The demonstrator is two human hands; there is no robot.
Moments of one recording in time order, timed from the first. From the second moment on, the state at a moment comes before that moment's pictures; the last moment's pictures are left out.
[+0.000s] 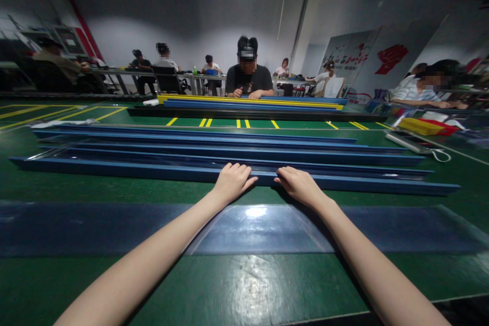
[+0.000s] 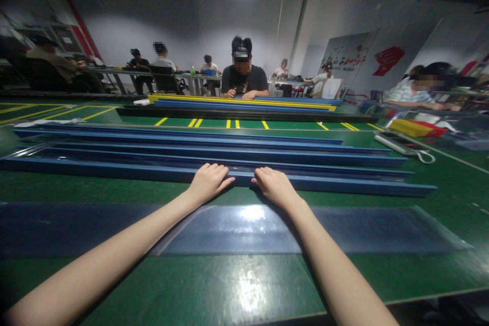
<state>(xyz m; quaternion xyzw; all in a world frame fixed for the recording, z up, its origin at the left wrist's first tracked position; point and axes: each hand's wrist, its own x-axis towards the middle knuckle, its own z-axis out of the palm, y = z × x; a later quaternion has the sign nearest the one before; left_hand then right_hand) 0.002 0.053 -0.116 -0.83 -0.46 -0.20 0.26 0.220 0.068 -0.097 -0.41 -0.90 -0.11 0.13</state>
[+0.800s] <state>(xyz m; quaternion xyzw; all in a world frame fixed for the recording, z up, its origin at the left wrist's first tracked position) 0.003 0.053 -0.117 -0.83 -0.46 -0.21 0.24 0.225 0.065 -0.091 -0.42 -0.90 -0.10 0.11</state>
